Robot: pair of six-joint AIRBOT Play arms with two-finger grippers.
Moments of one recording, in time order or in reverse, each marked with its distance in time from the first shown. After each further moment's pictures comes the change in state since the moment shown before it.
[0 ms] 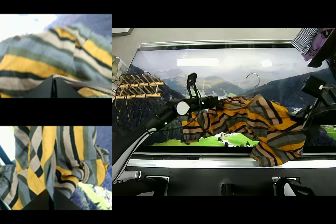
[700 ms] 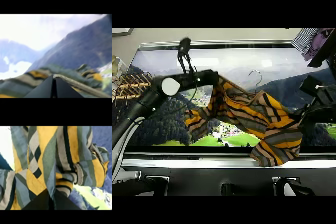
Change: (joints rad) left arm 0.014 0.000 0.359 0.002 -0.127 0.120; right arm 0.000 -0.018 -0.062 0.014 -0.102 0.006
